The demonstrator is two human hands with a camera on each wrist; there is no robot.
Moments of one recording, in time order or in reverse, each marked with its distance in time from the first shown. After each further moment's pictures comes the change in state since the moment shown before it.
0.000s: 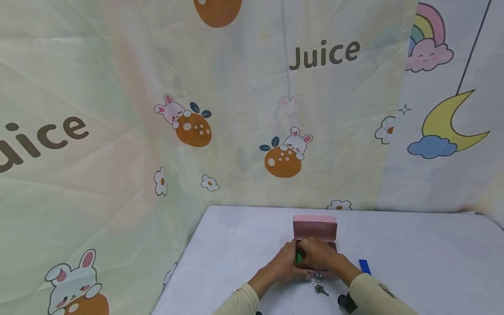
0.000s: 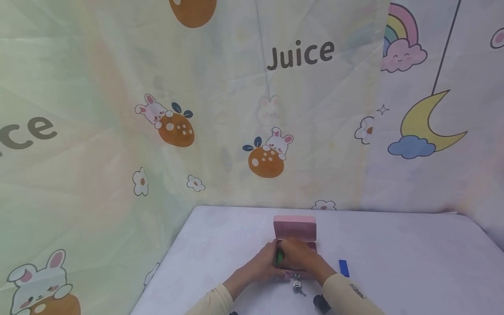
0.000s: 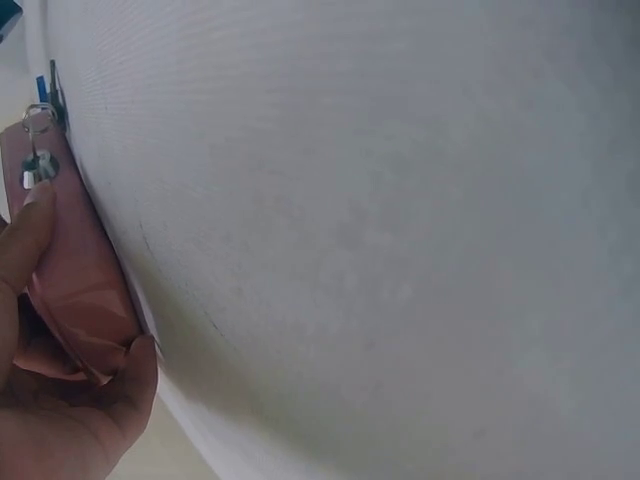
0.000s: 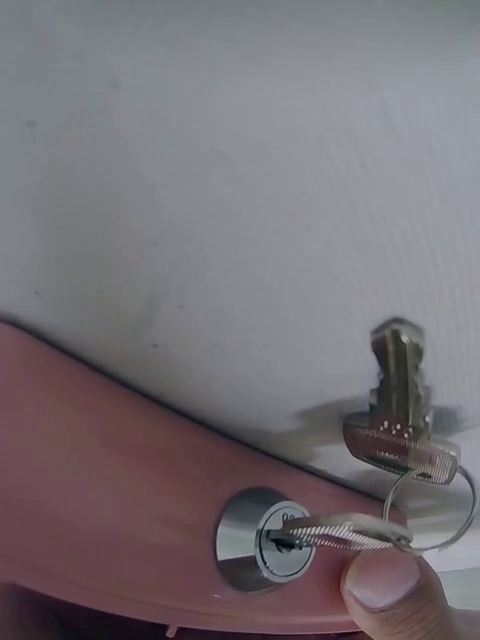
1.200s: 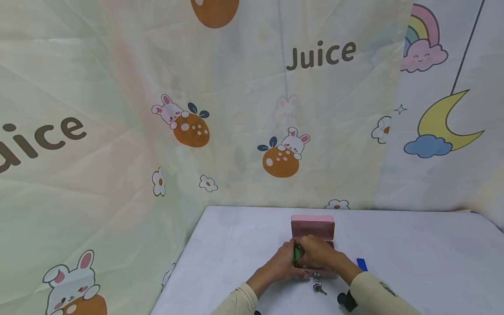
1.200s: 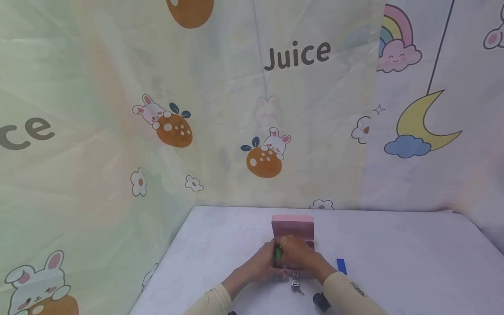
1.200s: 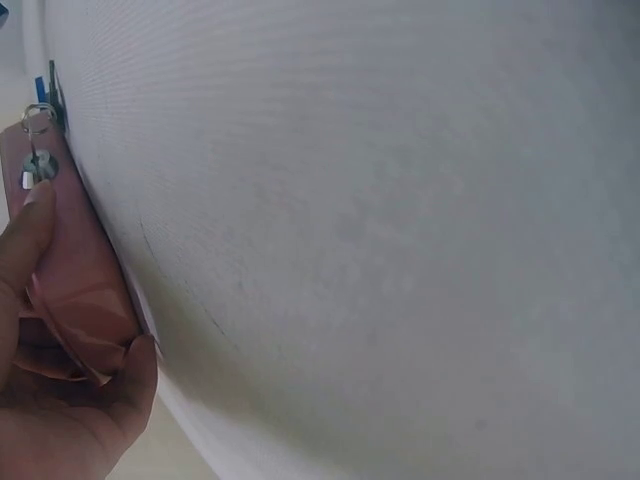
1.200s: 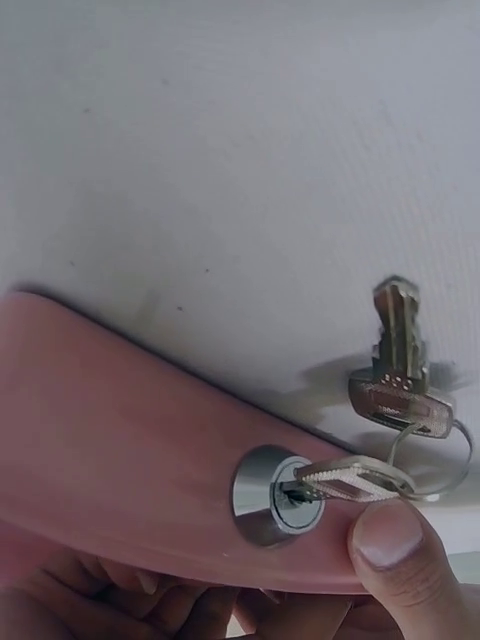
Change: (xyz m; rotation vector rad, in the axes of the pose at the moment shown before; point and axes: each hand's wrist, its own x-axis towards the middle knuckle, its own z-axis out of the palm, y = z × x) left_hand -0.002 0.001 -0.002 -0.003 0.011 0.034; right_hand -0.003 -0.007 -0.012 0.093 -0.021 0.057
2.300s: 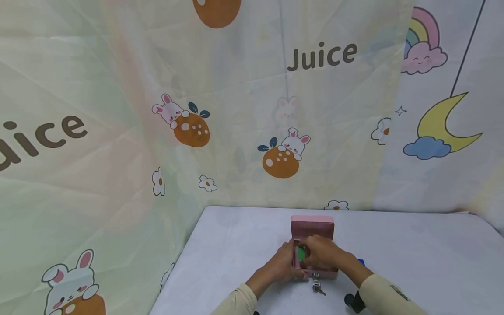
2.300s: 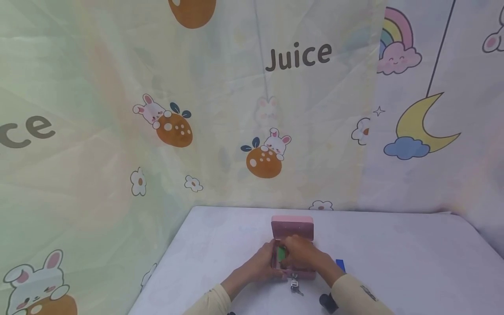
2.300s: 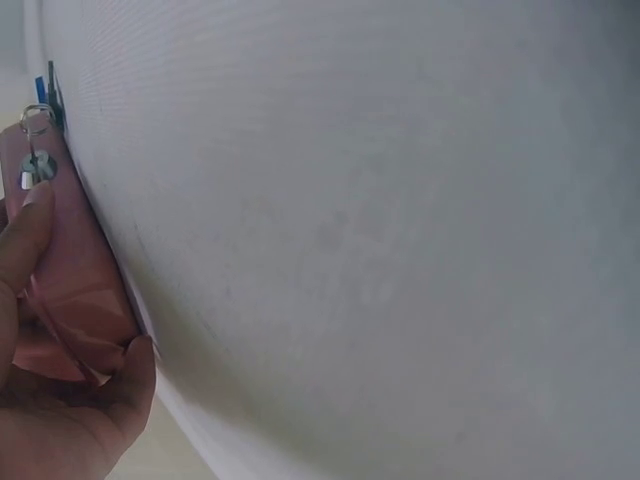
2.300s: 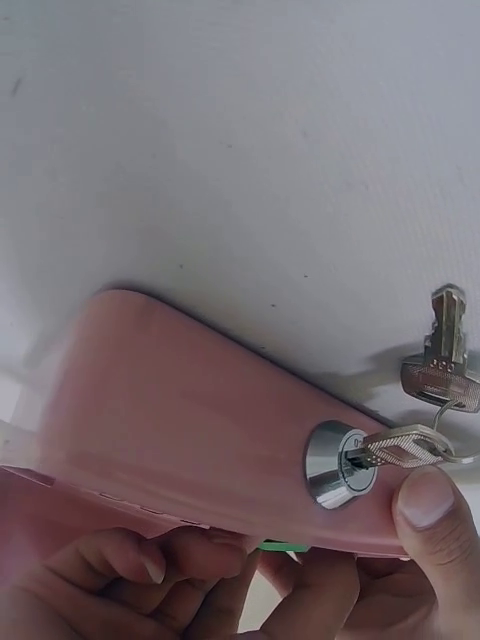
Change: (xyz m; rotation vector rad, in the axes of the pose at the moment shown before) left_hand -0.001 -0.002 0.001 -0.020 0.009 0.029; right_hand -0.011 0.006 -0.010 -0.038 -0.001 0.015
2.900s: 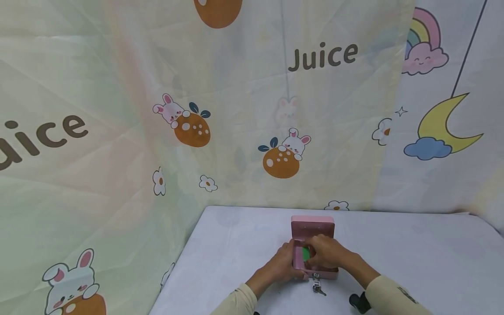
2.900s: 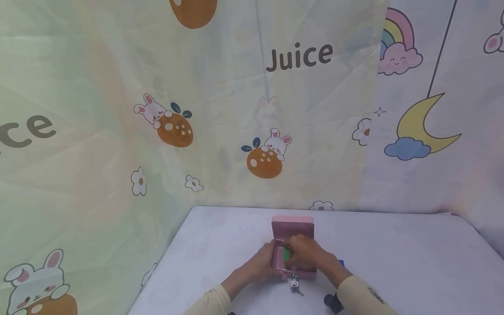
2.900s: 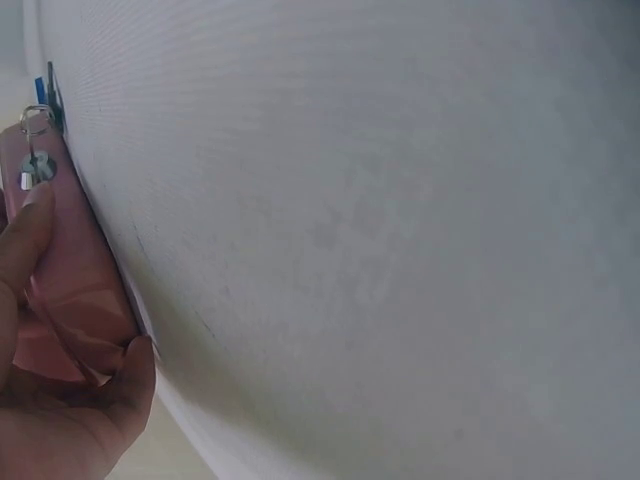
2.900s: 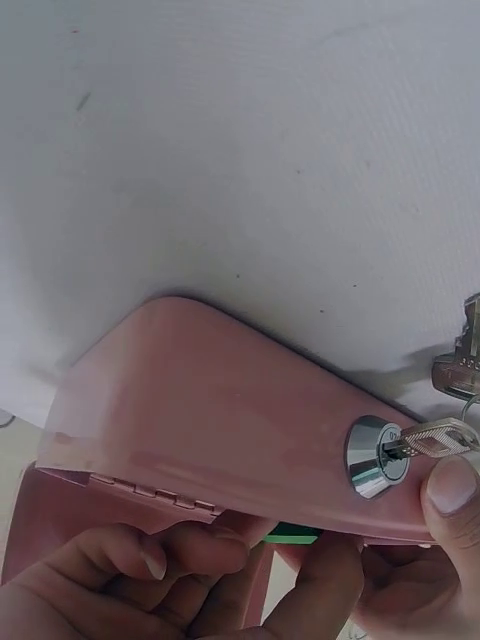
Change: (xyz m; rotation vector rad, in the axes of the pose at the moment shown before) left_hand -0.001 0.000 0.000 0.007 0.002 0.026; right_hand -0.008 0.002 -0.008 0.010 0.002 0.034
